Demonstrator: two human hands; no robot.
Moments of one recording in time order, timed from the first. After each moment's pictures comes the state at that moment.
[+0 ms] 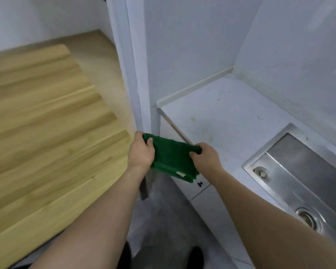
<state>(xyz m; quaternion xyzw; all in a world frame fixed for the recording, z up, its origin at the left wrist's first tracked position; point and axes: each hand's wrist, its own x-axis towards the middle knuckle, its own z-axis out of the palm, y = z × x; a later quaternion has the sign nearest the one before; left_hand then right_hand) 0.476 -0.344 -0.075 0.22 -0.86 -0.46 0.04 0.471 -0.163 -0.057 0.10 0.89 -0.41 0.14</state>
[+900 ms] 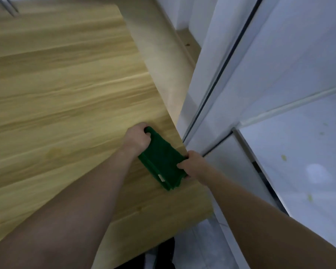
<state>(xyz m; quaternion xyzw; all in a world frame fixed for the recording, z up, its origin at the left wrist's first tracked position) 0.327 -0.653 -0.182 0.27 -0.87 -0.39 -0.10 0.319 -0.460 -0.168 0.04 0.82 -0.37 0.42</state>
